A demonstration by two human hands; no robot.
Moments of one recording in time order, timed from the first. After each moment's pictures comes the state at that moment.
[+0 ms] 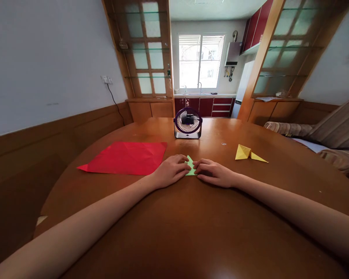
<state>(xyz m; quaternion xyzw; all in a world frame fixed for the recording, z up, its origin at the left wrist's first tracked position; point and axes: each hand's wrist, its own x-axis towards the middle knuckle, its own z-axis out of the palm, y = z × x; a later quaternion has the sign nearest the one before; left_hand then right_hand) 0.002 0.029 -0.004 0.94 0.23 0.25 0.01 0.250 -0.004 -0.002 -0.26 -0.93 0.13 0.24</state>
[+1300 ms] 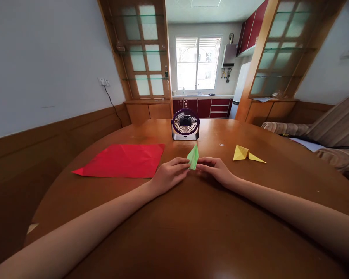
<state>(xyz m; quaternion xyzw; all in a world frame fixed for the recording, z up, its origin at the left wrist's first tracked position) 0.016 0.018 -0.012 0.88 0.16 0.44 0.05 0.235 -0.012 0.000 -0.35 -0.67 0.47 0.46</state>
